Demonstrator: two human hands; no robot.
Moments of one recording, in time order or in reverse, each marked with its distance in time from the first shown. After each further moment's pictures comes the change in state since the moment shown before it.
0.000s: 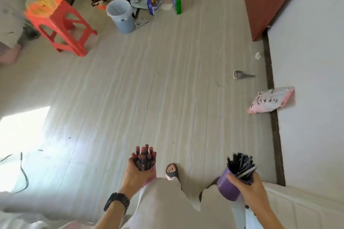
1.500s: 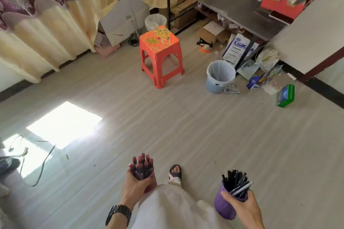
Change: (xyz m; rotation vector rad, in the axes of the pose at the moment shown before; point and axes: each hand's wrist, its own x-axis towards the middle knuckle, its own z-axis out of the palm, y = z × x) left_hand 0.427 0.254 -0.361 -0.620 0.428 -0.254; right_hand 0.282 -0.650 0.444 -0.510 -0.232 -0.152
